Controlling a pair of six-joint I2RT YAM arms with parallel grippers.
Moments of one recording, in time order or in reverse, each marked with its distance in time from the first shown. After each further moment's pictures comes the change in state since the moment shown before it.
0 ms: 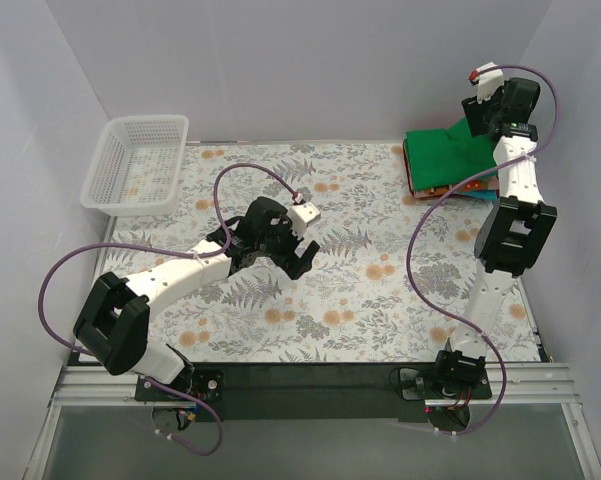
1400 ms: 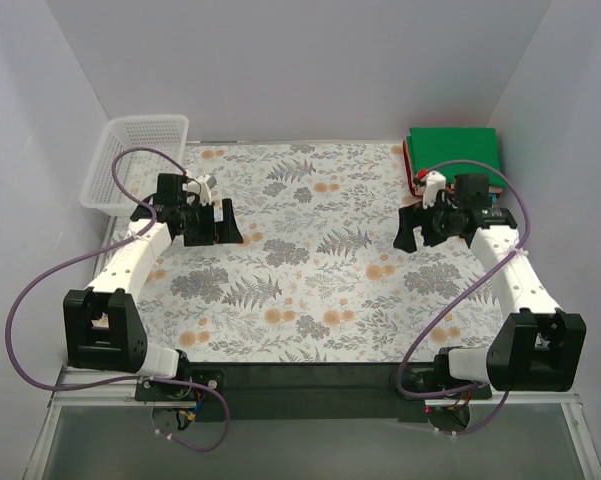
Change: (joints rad) left arm 0.621 -0.039 0.110 -0.398 0.196 -0.269; right arm 0.225 -0.887 -1.045 -0.369 -0.287 0.292
